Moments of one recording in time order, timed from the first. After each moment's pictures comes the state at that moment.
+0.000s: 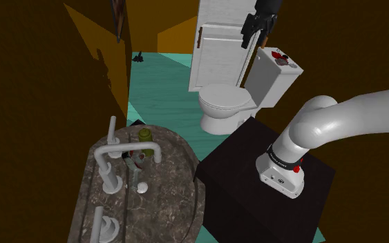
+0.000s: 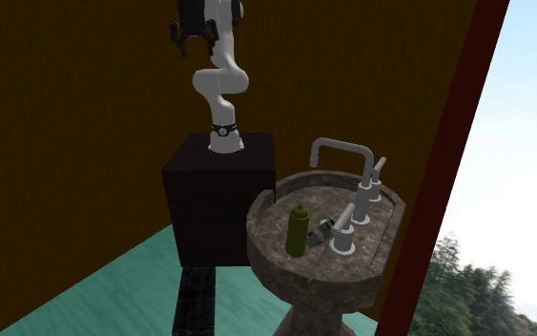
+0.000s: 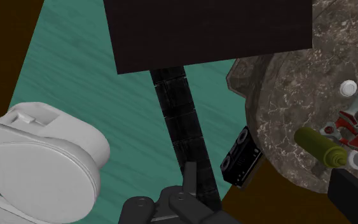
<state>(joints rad) 0.00 -0.74 -0.06 -2.26 0.00 1.52 0.10</state>
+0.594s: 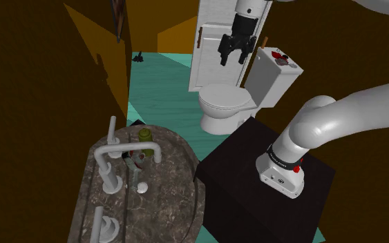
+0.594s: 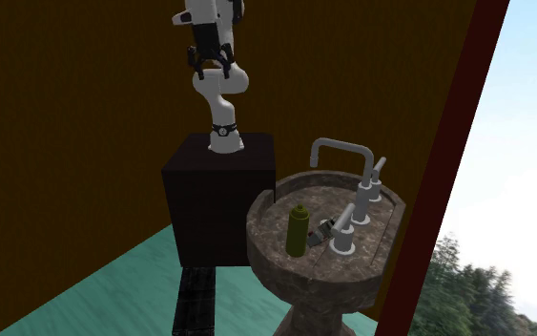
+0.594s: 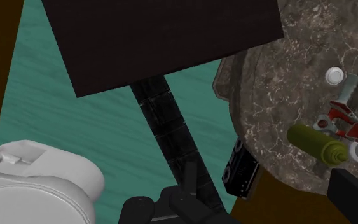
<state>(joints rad) 0.00 -0.65 0.02 -2.37 0.11 1.68 0.30</state>
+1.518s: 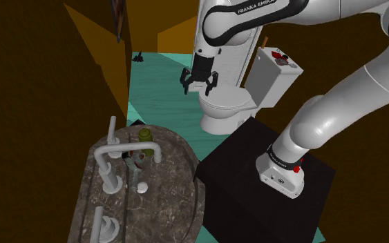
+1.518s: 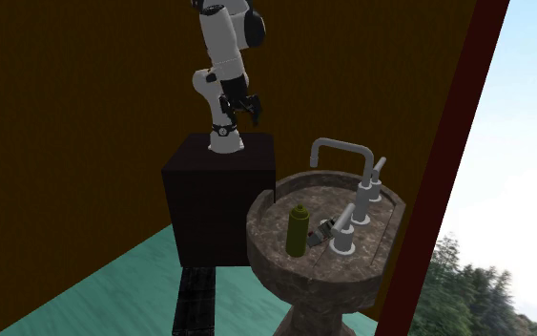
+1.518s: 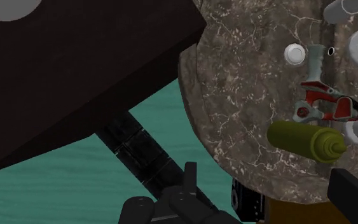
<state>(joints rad) 0.03 -0.27 0.17 -2.42 0.32 2.06 0.63</state>
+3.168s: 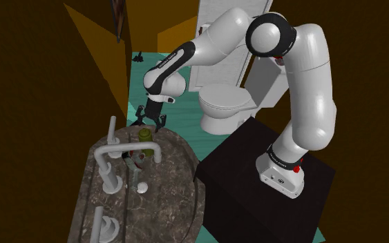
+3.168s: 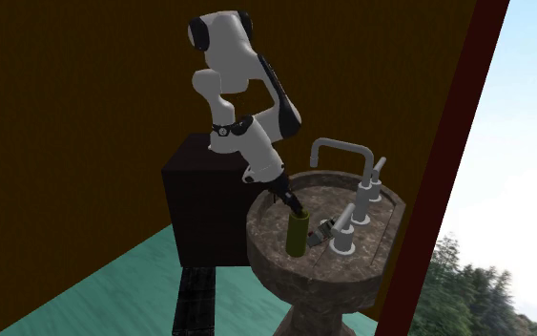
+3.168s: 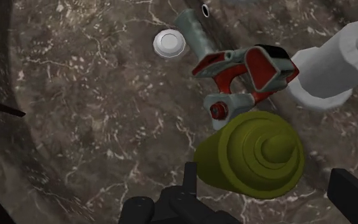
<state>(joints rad) 0.14 0.66 0.24 -1.91 0.59 2.50 1.00</state>
